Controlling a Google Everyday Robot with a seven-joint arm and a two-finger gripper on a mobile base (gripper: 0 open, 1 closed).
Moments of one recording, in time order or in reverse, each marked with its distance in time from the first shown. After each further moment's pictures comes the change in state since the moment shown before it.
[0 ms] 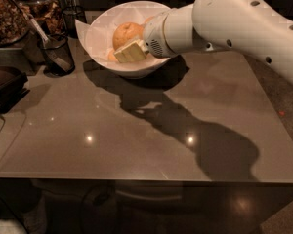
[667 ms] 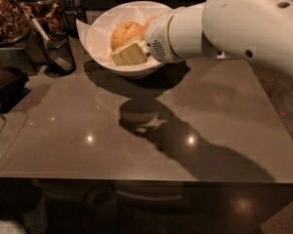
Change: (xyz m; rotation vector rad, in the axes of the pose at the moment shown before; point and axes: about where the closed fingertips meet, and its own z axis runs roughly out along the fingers) arm -0.015 0.030 -0.040 0.041 -0.014 0.080
